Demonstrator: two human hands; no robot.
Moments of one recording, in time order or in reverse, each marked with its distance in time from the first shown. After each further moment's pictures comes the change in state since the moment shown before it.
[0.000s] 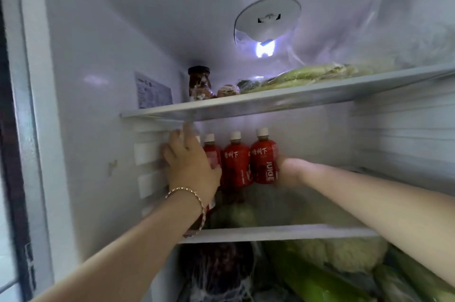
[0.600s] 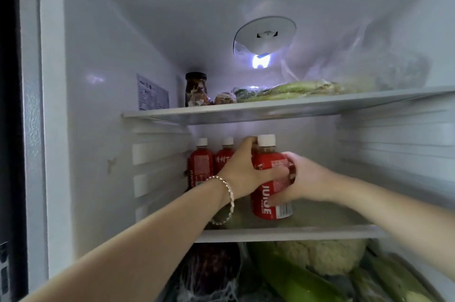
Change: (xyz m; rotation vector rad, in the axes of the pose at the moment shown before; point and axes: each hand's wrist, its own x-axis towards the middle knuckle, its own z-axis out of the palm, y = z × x) left_hand -0.008 0.060 0.014 -0.744 -0.548 0.245; right_hand -0.062 0.016 -0.034 0.770 0.009 -0.173
